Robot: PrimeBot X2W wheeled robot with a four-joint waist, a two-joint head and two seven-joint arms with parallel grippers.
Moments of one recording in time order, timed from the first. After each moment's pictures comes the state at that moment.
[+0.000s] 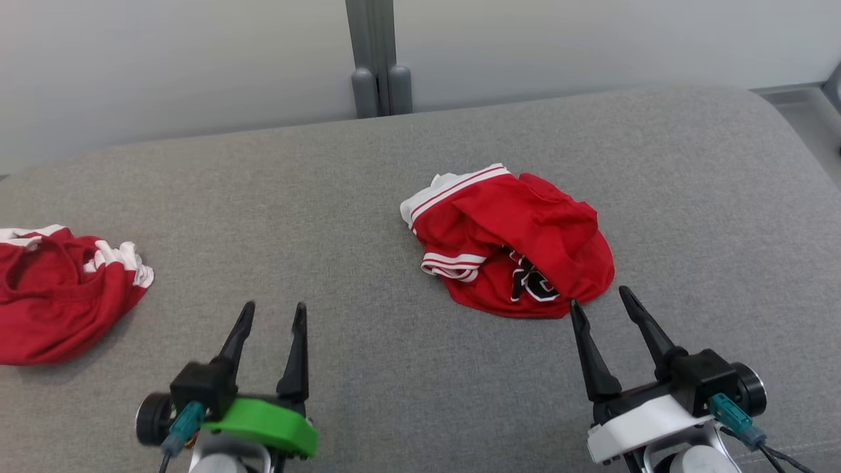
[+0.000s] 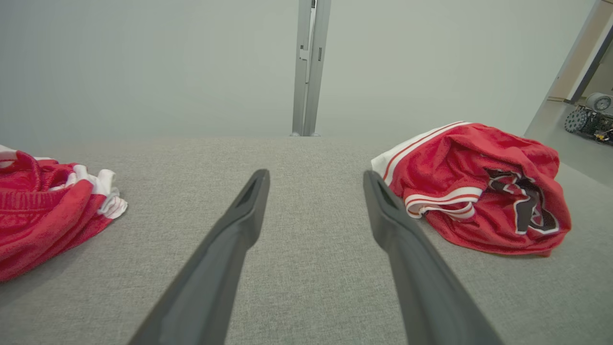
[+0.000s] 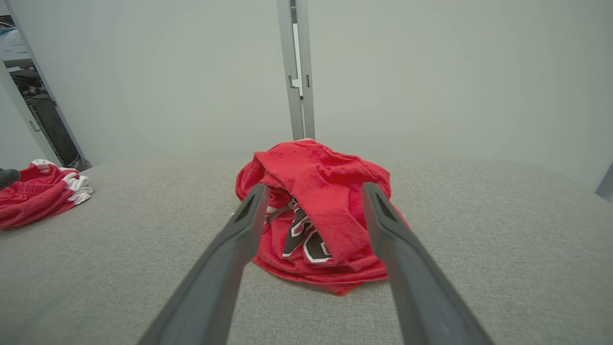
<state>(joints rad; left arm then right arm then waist) -0.06 0.05 -0.15 0.26 -0.23 -0.09 -0.26 0.01 -0.05 0.15 0.10 0.10 0.13 -0.26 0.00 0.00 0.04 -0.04</state>
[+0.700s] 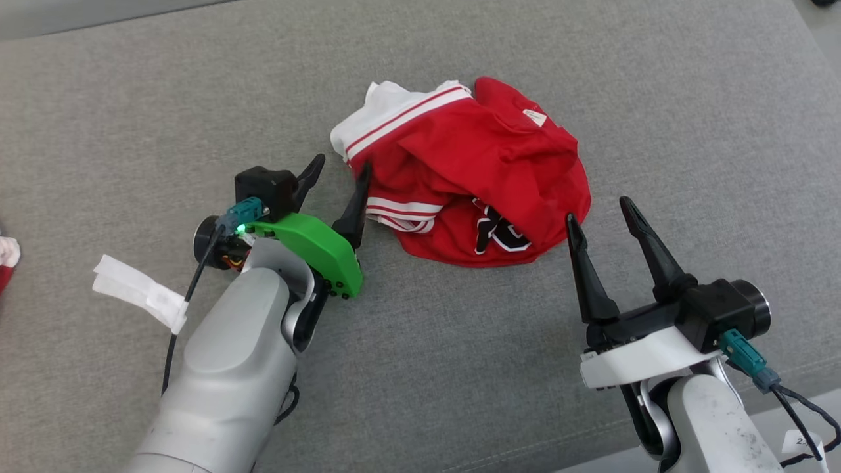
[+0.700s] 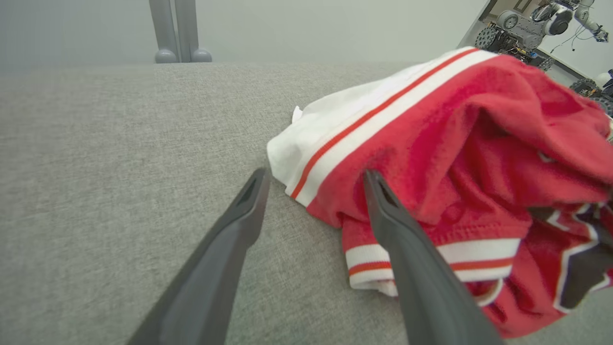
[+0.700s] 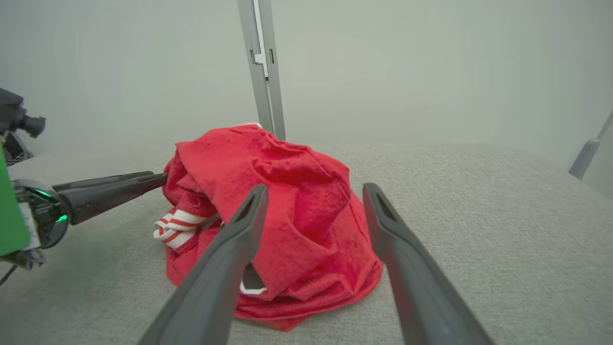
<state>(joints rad) -0.74 0.05 -0.51 0.82 -0.54 -0.13 -0.20 -0.17 -0.05 0.17 0.05 0.10 0.13 -0.26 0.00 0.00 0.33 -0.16</state>
